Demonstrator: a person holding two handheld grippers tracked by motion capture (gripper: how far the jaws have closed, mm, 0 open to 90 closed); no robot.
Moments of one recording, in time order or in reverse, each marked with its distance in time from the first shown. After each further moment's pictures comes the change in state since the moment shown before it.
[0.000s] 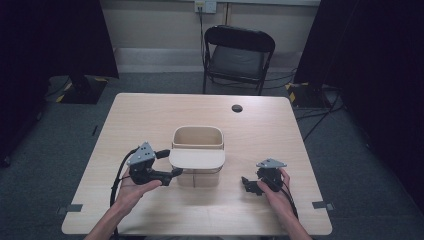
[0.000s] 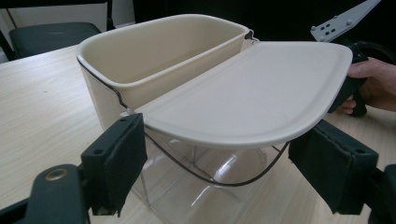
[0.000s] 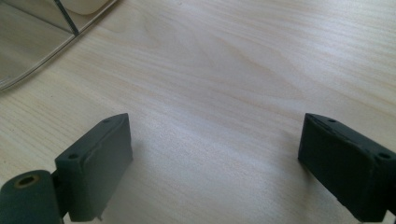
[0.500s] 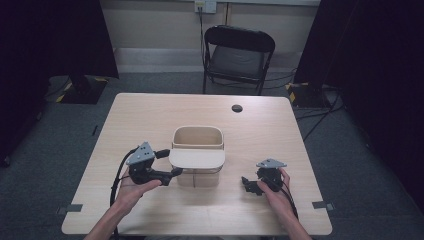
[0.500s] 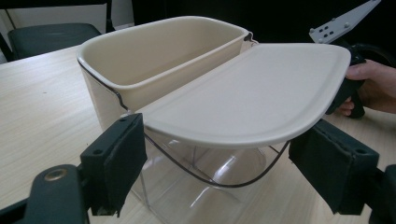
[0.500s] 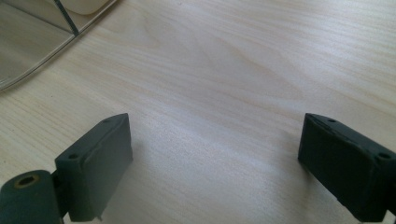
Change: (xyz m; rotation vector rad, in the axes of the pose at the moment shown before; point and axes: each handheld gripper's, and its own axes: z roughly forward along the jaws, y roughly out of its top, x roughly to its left) left arm 0.001 0.001 0.000 -0.007 -0.005 -0.011; right arm 0.000 0.000 0.000 0.000 0.000 0.000
